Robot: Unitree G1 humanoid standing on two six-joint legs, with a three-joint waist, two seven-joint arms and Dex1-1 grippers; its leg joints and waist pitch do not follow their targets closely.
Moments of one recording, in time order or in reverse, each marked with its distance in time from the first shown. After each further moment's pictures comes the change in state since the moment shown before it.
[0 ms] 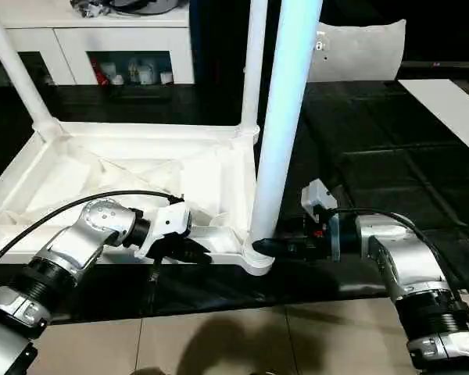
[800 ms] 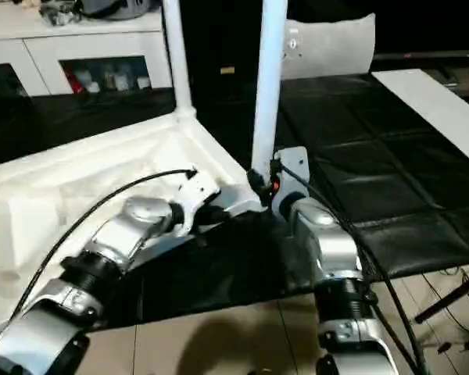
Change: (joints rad) left arm -0.074 -0.270 0.126 0.068 0.097 0.304 0.559; right arm -0.110 0.475 -0.168 0.030 -0.198 0.110 -1.044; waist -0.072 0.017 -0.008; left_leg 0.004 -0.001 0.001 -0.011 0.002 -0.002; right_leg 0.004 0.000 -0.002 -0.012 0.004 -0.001
